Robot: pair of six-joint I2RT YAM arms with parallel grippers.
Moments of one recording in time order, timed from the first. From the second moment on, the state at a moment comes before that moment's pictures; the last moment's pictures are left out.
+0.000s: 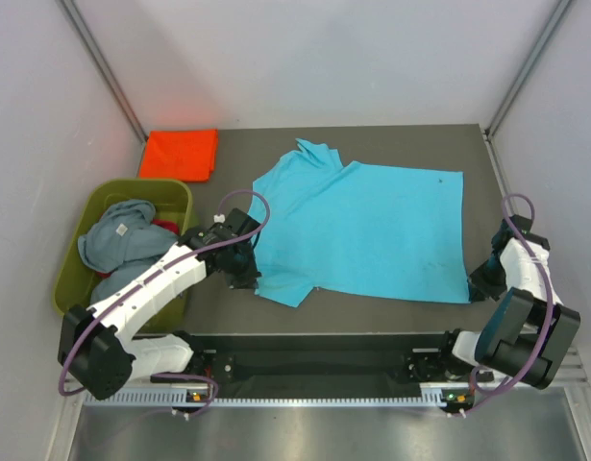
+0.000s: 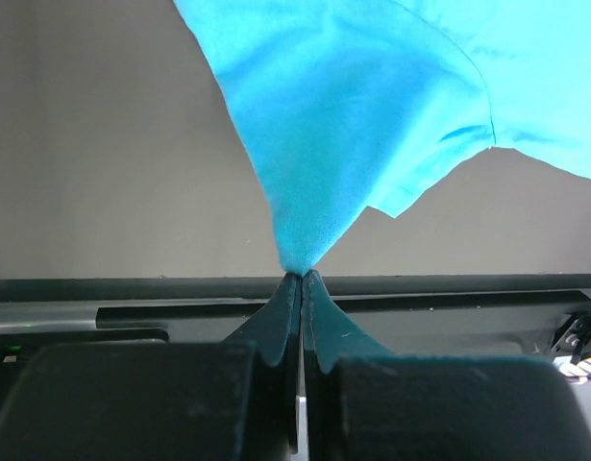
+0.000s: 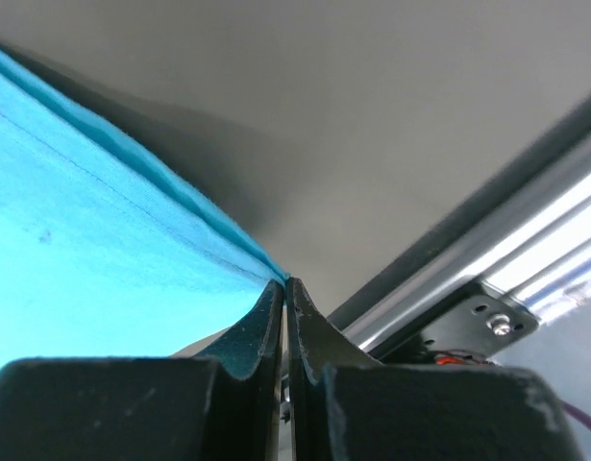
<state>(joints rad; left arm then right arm) -0.61 1.19 0.94 -0.96 -0.02 -0.86 -0.45 1.26 0.76 -0.97 0.12 0.48</state>
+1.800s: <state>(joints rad) -0.60 1.10 0.89 -0.99 0.20 -0.74 -0.48 1.28 0.89 -0.94 0.10 0.44</state>
